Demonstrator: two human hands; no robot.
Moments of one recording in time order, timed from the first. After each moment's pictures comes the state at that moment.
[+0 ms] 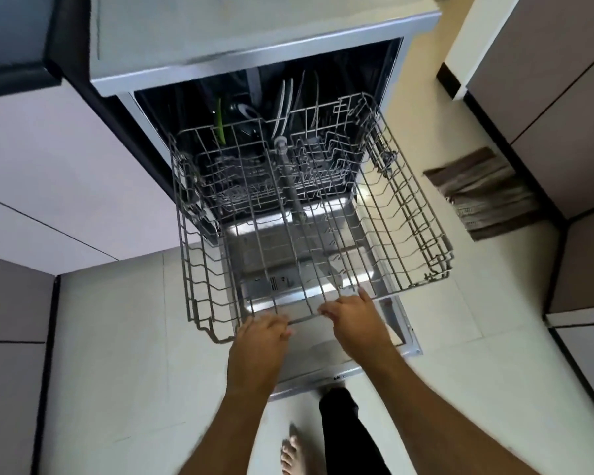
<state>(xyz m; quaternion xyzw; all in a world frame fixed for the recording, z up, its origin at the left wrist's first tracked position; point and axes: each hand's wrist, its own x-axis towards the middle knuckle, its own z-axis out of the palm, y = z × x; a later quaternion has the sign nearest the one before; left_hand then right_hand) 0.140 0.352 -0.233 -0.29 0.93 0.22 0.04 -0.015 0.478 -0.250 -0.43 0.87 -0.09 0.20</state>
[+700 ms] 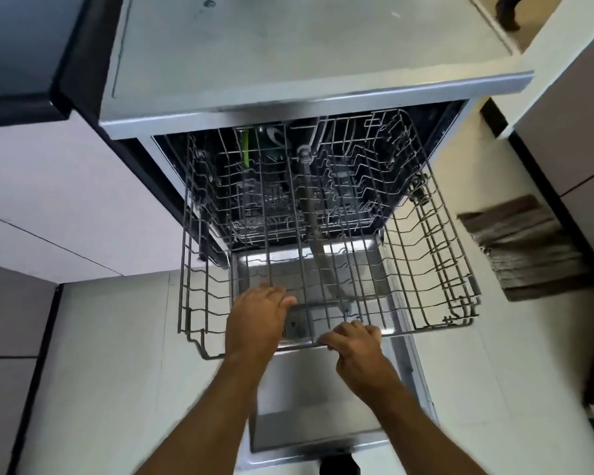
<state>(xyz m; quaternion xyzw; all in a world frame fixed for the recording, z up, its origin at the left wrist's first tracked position) 0.010 0.219 -0.230 -0.37 0.91 0.19 0.02 -0.090 0.397 -0.283 -0.47 0.84 -0.19 0.18</state>
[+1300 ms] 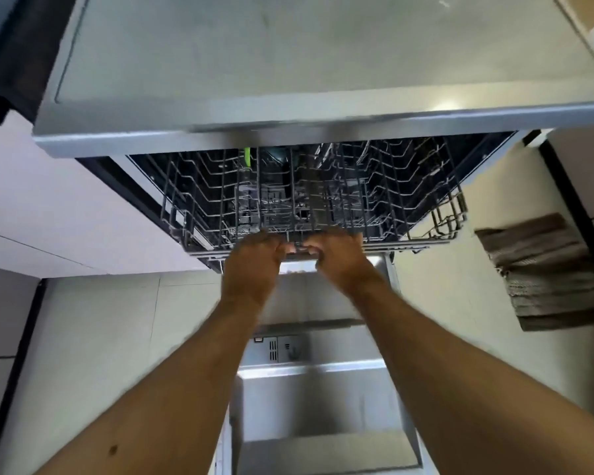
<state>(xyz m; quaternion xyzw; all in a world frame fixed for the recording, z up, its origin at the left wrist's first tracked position) -0.108 0.108 -0.240 -0.37 0.91 0.17 -0.05 -0.248 0.205 -0.252 -0.48 0.82 -0.20 0.23</state>
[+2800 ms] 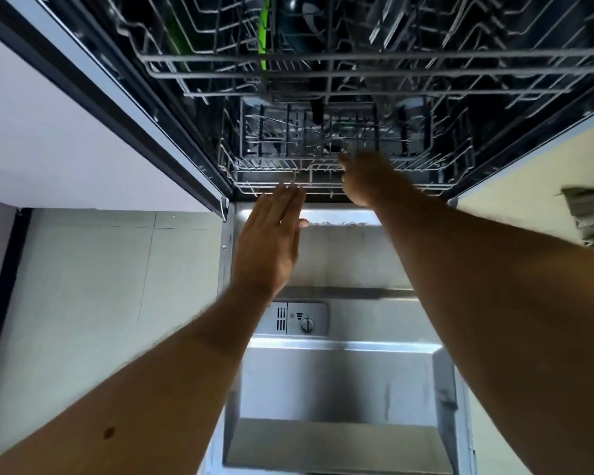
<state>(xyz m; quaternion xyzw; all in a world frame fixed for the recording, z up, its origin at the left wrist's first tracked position) -0.091 0.110 -0.441 -0.31 0.93 0.12 -0.15 -0.322 0.112 -0.467 -0.50 0.84 0.06 0.20</state>
